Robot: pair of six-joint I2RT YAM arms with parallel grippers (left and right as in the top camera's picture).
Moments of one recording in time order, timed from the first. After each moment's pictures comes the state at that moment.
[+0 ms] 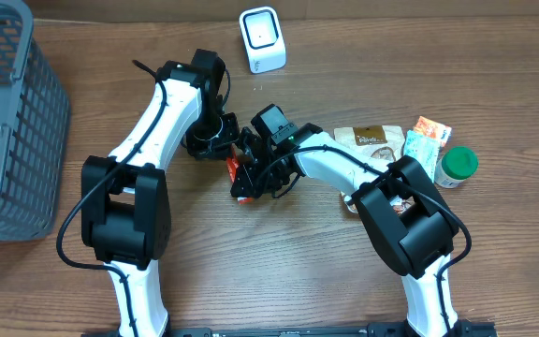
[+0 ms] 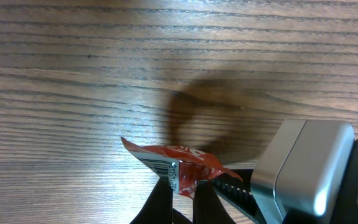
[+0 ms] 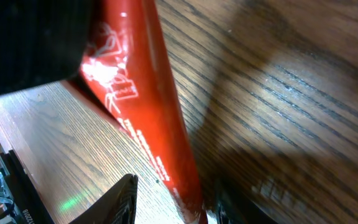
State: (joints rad) left arm -0.24 2.10 1.70 -1.20 0.22 -0.43; right arm 0.63 2.15 1.44 -0.56 -0.60 0.27
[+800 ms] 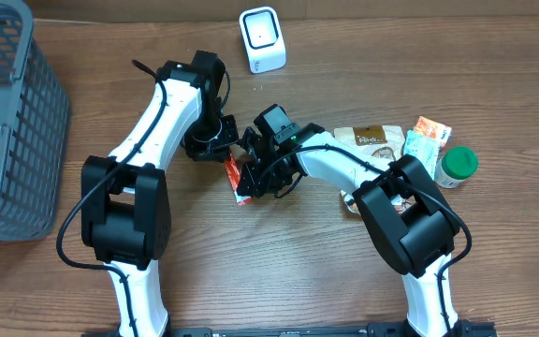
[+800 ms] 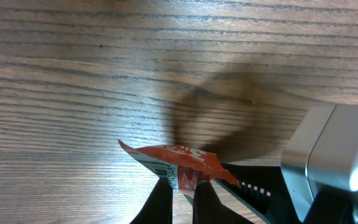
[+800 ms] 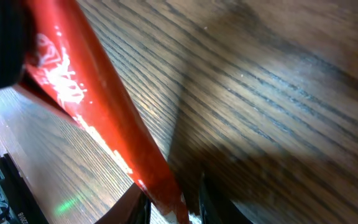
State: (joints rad) left arm -0.24 2.10 1.70 -1.22 0.20 -0.43; right arm 0.62 2.15 1.43 -0.55 -0.59 0.28
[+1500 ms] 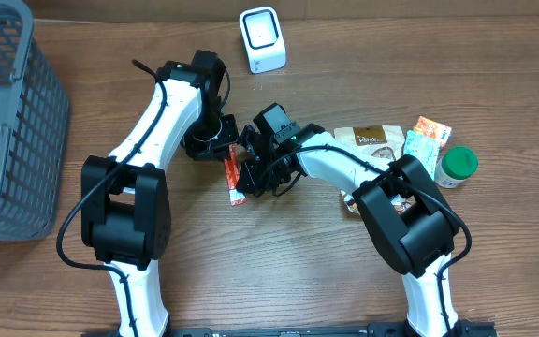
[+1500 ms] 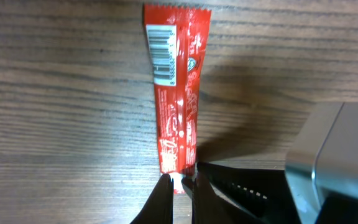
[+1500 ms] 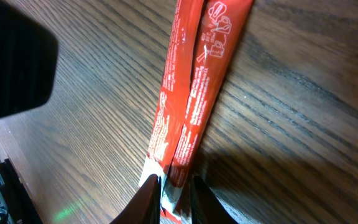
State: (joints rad) left arm -0.24 2.10 1.70 -1.22 0.20 -0.43; right arm 0.62 2.16 1.42 -0.51 -0.59 0.28
